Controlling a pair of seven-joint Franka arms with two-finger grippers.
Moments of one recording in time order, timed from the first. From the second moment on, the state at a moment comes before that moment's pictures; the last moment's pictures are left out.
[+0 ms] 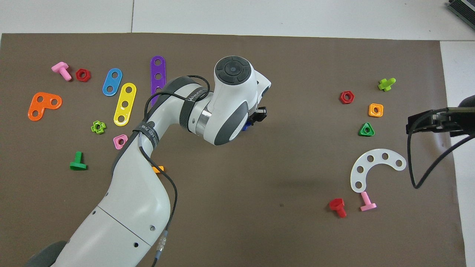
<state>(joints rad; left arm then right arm) -0.58 0.73 -0.11 -1.20 -0.08 1.91 -0.62 0.02 -0.04 -0.02 -1.63 -0.03 1.55 0.09</state>
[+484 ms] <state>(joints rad) -0.58 0.69 -0.11 -1.33 -0.08 2.03 -0.62 0.02 -0.04 -0.02 -1.63 -0.03 1.55 0.09</state>
